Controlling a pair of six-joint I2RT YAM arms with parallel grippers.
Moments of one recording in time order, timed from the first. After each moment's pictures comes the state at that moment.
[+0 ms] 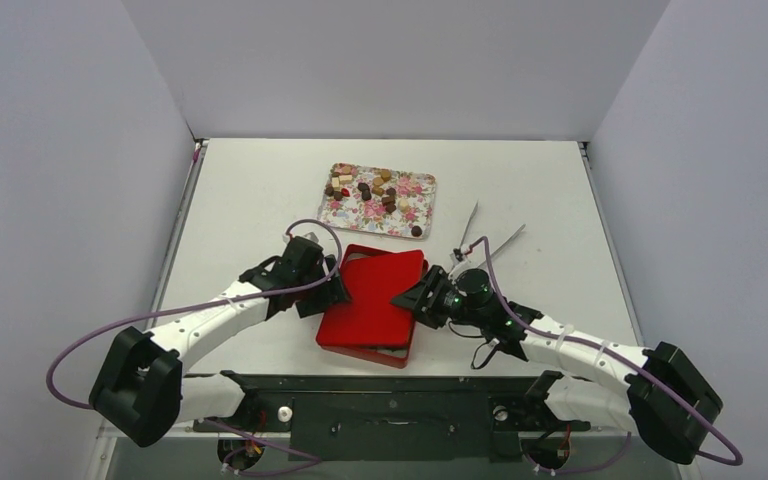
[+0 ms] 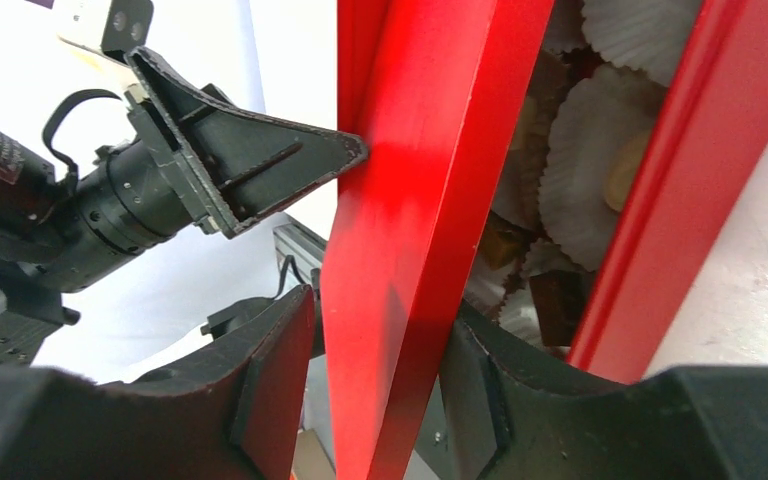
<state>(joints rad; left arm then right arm) -0.58 1.25 0.71 -0.44 0.03 -0.88 0.80 1.09 0.43 0.18 -0.17 1.27</state>
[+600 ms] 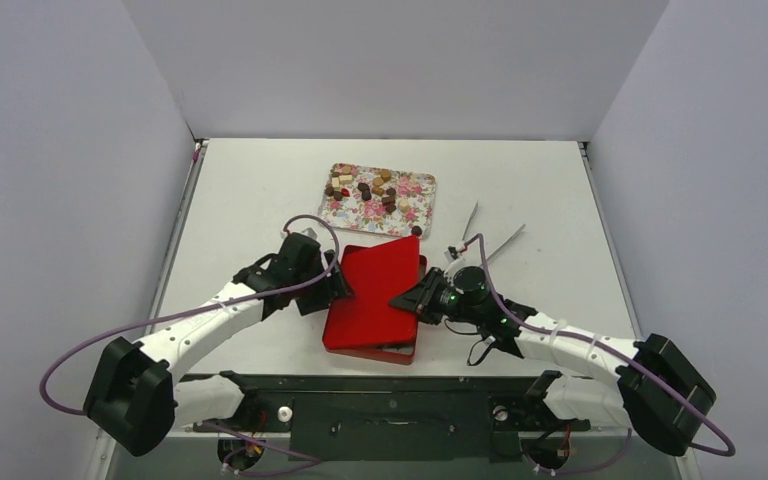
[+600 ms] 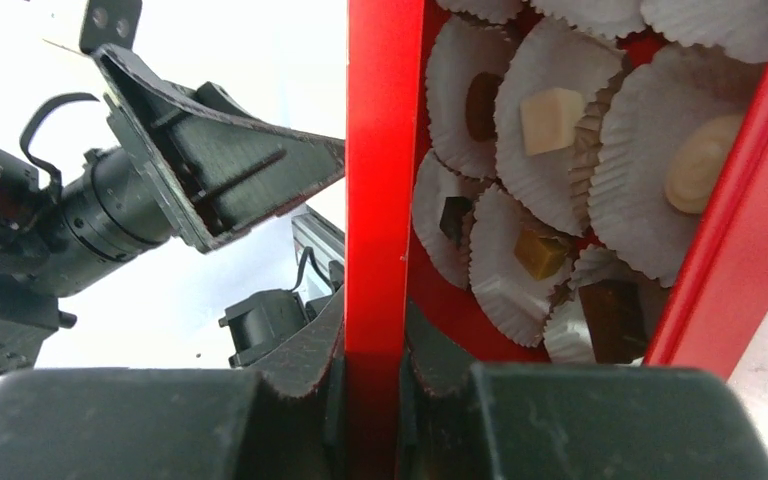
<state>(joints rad) -0.59 1.20 0.71 -0.46 0.06 -0.91 0.80 1.16 0.44 0.28 -0.22 1.30</state>
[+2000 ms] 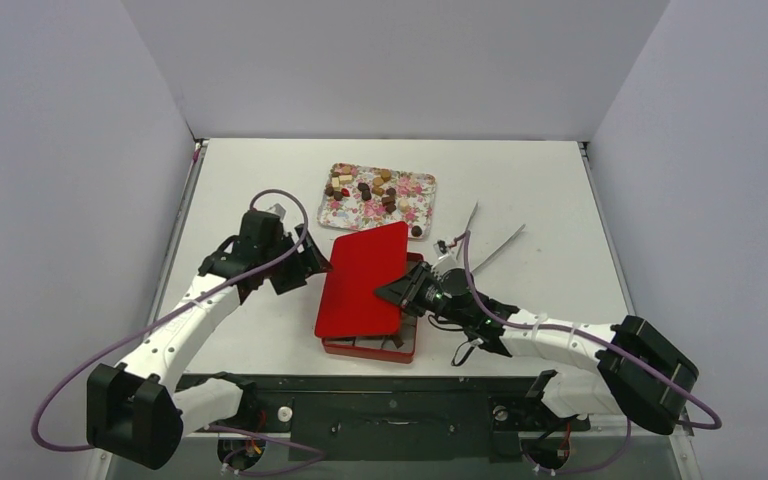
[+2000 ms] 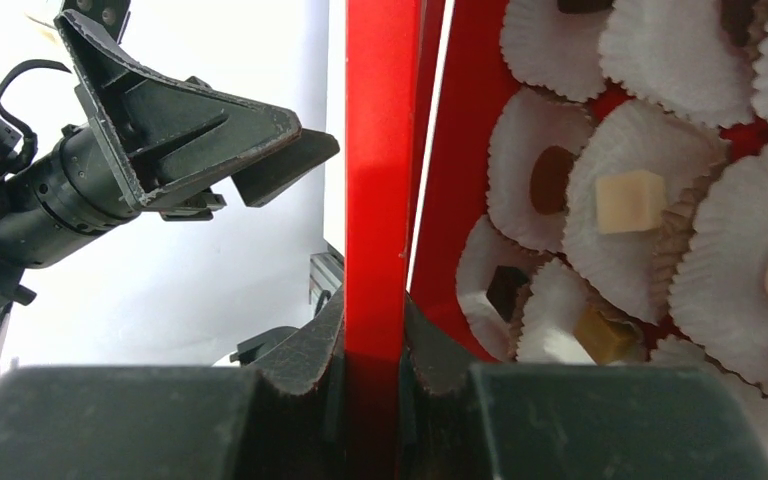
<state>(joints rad) -0.33 1.14 0.86 -0.58 0.17 -0.78 0.88 1.26 0.48 0.48 -0.07 1.26</state>
